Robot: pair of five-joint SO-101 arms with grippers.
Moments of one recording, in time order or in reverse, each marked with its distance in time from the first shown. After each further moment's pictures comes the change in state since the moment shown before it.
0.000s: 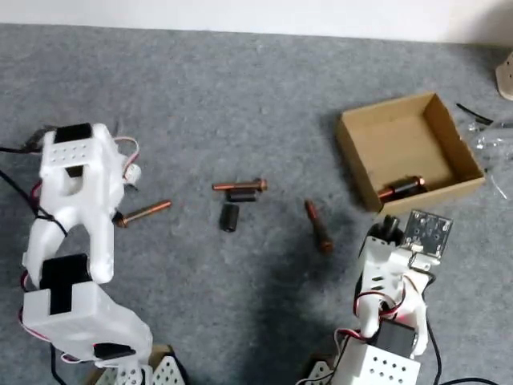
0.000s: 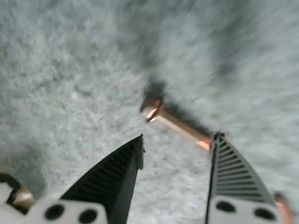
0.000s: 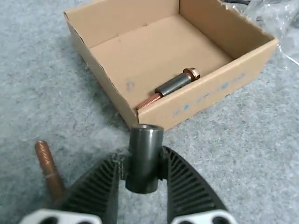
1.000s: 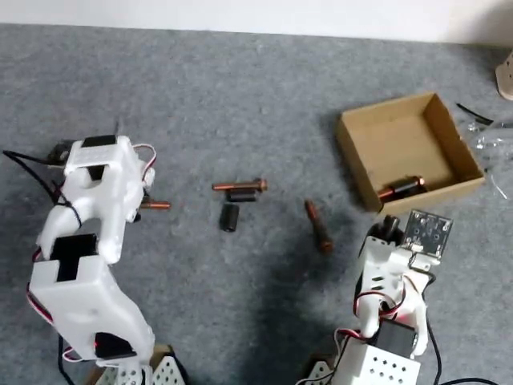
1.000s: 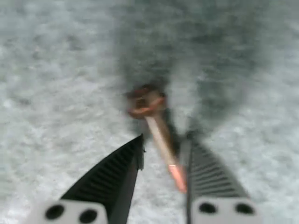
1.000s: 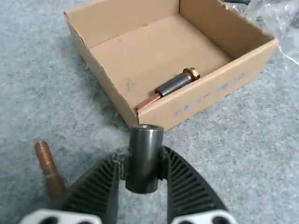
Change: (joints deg) left arm 1.8 11.8 2.0 -12.6 9.9; right arm 0.0 0.0 0.0 0.0 0.0
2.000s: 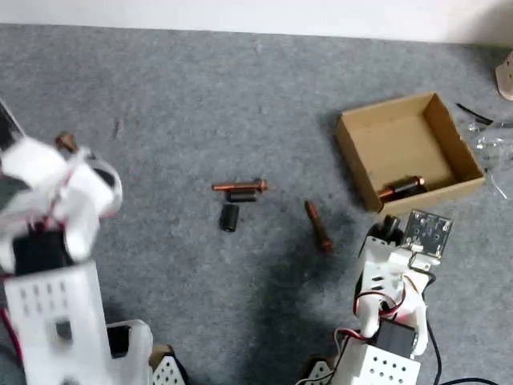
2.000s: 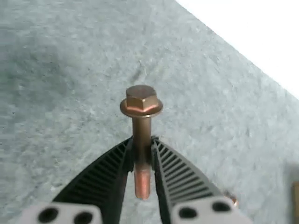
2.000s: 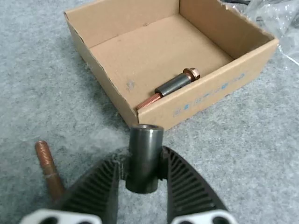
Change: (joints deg) left arm -1.0 -74.6 20.5 0.0 -37.5; right arm 0.0 0.0 0.0 0.0 0.0
